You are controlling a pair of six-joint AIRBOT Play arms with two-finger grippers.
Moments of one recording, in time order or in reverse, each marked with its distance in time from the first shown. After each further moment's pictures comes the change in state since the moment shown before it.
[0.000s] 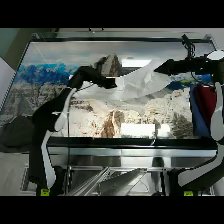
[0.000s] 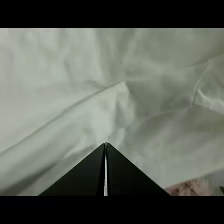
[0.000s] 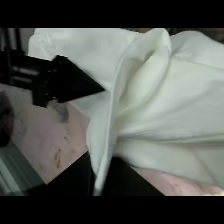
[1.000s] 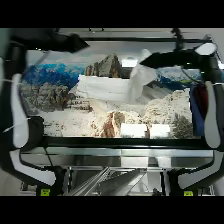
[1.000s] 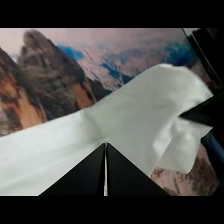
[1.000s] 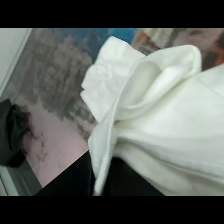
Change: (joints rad) left arm 0.369 0.560 0.071 -0.011 0.219 -0.023; right arm 0.264 0.030 0.004 0.050 -0.246 0.000
